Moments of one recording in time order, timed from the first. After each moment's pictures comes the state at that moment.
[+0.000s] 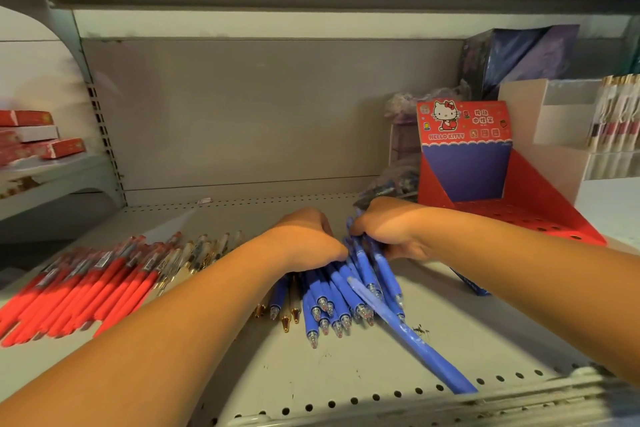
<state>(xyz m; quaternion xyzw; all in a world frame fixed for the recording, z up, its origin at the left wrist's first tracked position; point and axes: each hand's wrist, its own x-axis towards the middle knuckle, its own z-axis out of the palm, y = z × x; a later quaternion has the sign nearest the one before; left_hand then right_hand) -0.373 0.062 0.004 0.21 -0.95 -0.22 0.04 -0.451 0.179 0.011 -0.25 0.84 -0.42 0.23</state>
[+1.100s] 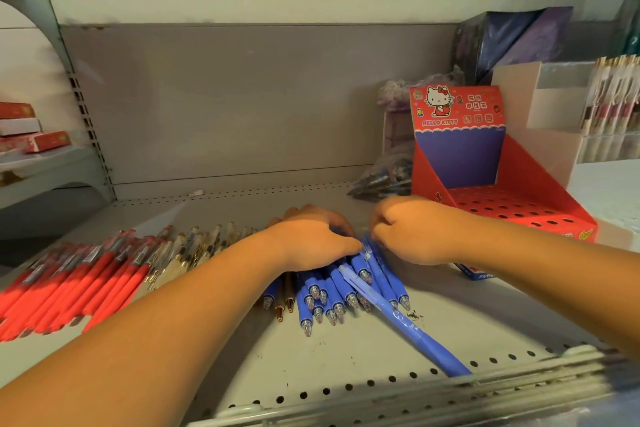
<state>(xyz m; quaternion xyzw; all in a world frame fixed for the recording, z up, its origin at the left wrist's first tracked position) -0.374 0.067 -0.007 0.07 -0.97 -0.21 0.04 -0.447 0.226 0.010 -0.42 0.90 -0.10 -0.01</state>
